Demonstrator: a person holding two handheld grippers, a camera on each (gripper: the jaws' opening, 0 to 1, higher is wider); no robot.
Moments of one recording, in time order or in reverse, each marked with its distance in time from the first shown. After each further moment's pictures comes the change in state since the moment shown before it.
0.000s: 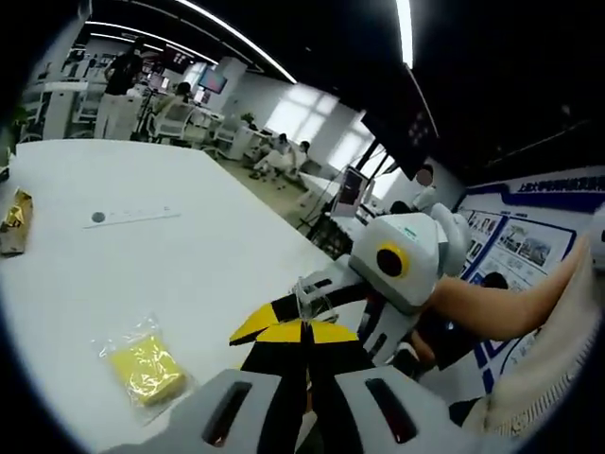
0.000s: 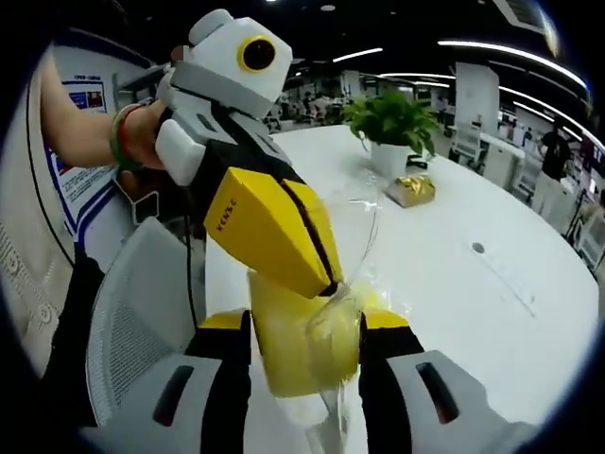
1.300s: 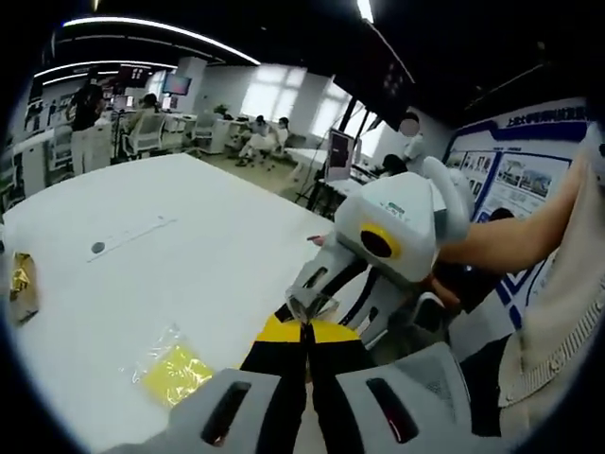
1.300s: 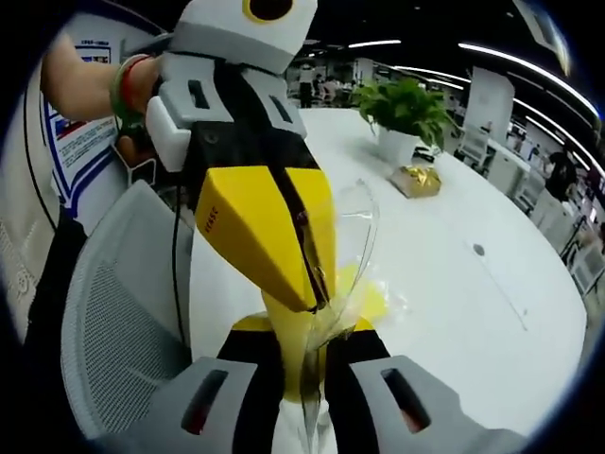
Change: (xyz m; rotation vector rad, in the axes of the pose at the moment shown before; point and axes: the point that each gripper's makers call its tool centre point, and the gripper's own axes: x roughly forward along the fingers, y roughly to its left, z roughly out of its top) left arm 0.006 0.010 -0.025 0.254 0.138 0.020; right arm 0.018 -0.004 -0.025 -0.098 0.111 -0.024
